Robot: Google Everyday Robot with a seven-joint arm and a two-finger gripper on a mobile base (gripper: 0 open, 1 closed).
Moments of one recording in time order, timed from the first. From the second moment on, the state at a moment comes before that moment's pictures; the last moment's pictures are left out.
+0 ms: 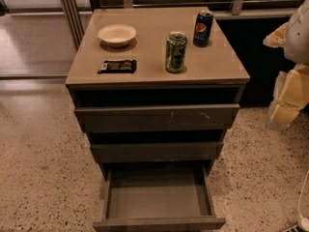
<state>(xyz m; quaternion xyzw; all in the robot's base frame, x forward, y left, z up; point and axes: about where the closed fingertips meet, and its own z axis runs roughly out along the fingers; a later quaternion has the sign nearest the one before) 0.438 -0.217 0.976 -0.60 0.78 -0.03 0.16</state>
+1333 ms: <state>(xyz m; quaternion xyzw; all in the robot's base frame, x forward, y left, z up) 0.517 -0.210 0.957 -0.57 0.78 -0.01 0.27</state>
